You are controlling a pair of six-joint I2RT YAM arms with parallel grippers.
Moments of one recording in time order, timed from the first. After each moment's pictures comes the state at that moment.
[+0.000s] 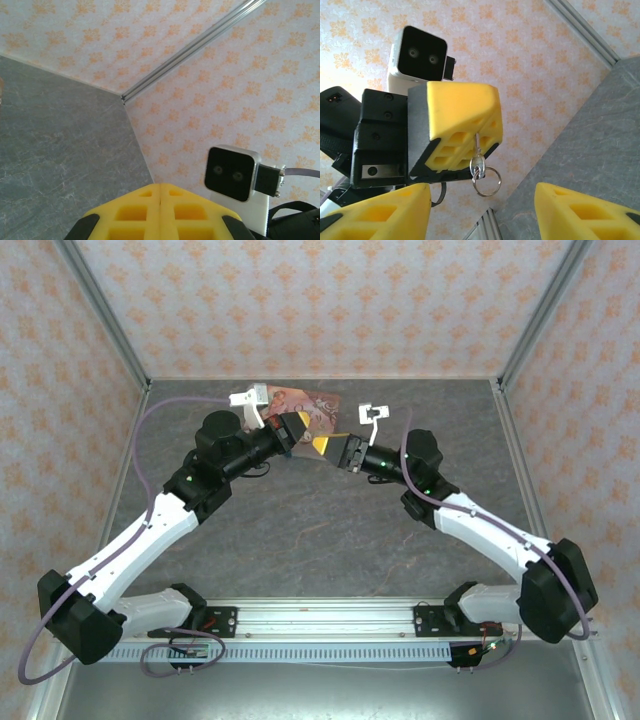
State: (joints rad) left arm -0.54 1.15 1.07 -0.01 0.21 -0.89; right arm 0.61 1.26 0.85 0.55 -0.64 0.92
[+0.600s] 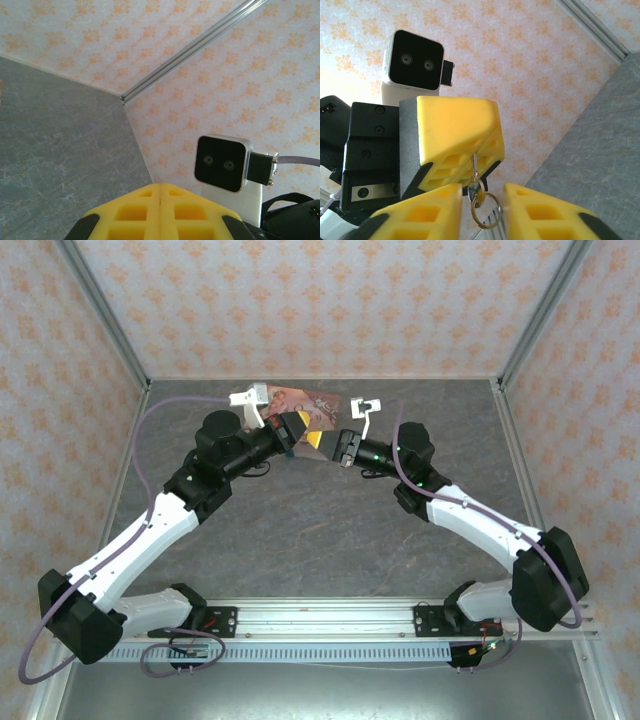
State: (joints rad) left arm -0.54 1.16 1.07 -0.01 0.21 -0.89; right arm 0.62 1.33 0.90 0.56 -0.65 0.95
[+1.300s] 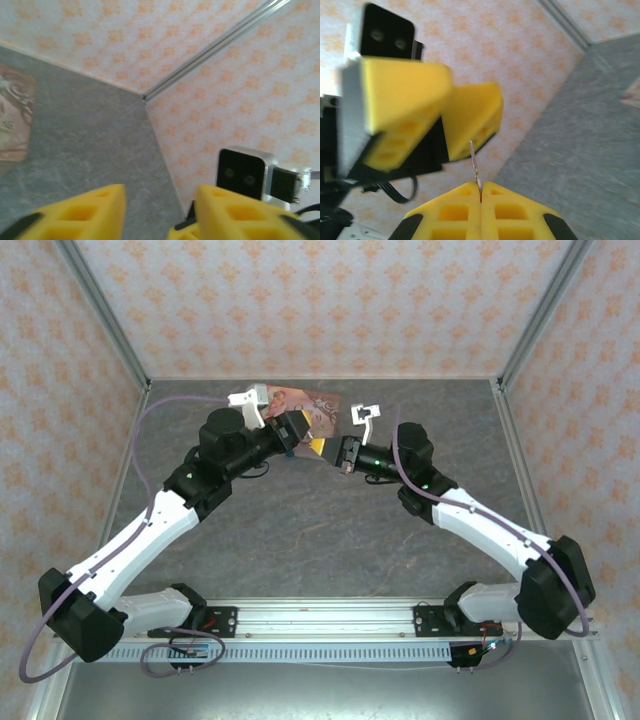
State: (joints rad) left arm -0.54 1.17 1.10 -0.12 0.13 -0.84; right arm 0.63 1.26 0.90 0.31 -0.58 0.80
